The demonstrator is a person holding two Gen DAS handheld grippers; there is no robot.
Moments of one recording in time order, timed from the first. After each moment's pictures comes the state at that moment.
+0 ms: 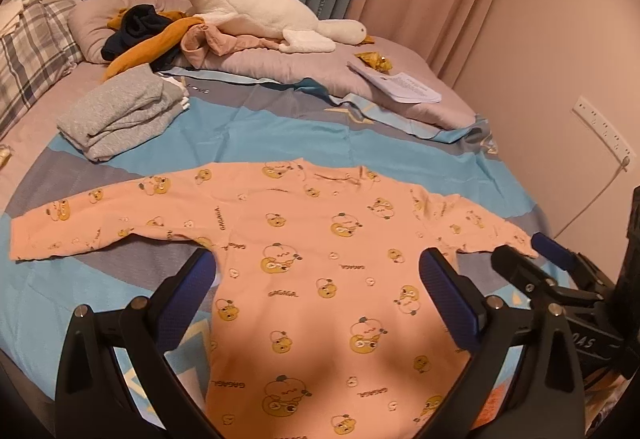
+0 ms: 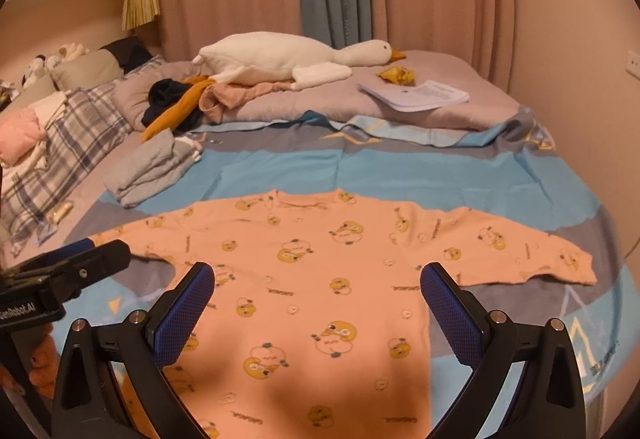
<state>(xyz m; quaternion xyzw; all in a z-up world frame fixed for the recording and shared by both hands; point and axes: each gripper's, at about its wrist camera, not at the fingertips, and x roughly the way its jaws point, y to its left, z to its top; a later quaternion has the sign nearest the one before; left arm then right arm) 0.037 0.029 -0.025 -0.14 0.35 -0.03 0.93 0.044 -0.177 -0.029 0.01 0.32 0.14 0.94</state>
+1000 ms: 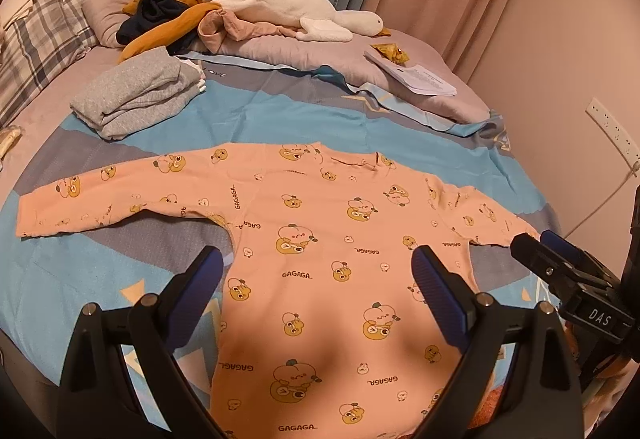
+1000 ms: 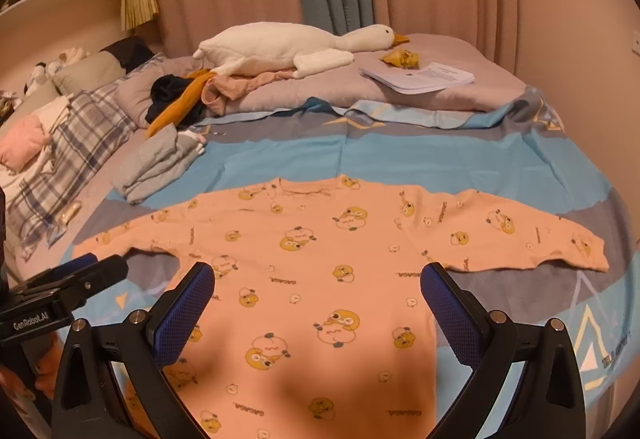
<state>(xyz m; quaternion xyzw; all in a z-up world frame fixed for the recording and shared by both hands) 0.031 0.028 -0.038 -0.15 0.37 -0.01 0.92 0.050 -0.188 -0.032 0.03 0.34 0.16 0.93</state>
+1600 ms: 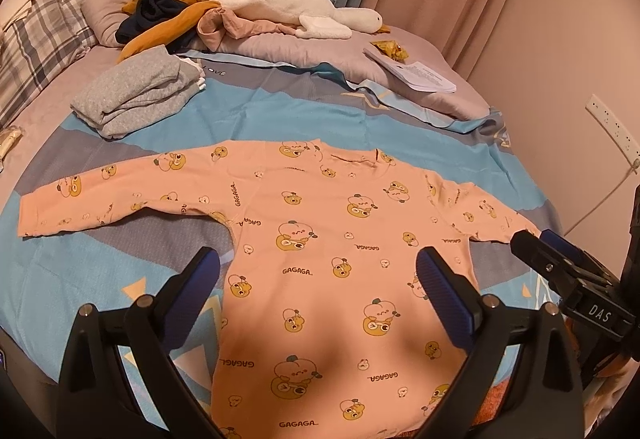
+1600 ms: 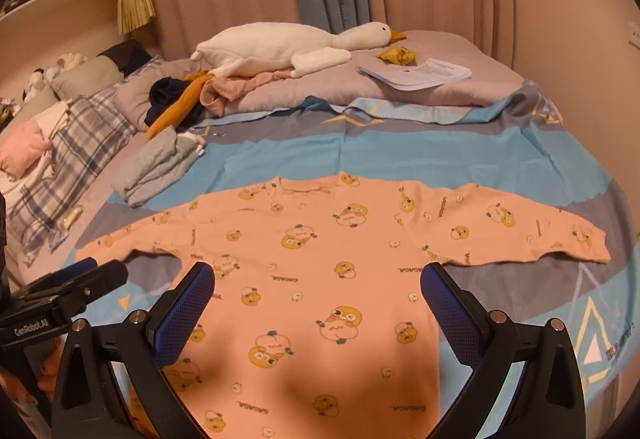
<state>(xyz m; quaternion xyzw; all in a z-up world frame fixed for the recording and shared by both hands) 0.029 0.024 -0.038 -0.15 0.37 -0.01 0.92 0.050 -0.190 -0.031 0.03 0.35 0.15 0.93</state>
